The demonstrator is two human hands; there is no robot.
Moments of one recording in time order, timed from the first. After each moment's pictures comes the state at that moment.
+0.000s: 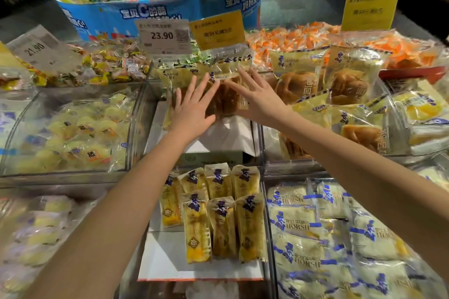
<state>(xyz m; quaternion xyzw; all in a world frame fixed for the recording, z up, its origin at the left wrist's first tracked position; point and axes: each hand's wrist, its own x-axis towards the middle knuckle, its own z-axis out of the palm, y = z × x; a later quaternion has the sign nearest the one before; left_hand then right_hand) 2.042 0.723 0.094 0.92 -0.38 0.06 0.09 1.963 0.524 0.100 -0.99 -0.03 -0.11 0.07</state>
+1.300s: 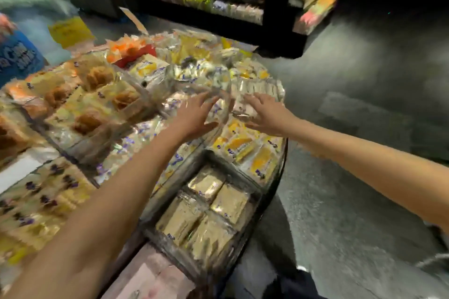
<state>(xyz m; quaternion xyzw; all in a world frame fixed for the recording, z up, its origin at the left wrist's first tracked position) 1.597 0.561 0.129 0.62 -0.78 0.00 0.03 1.348 0.524 0.144 -0.89 0.44 -0.04 0.07</state>
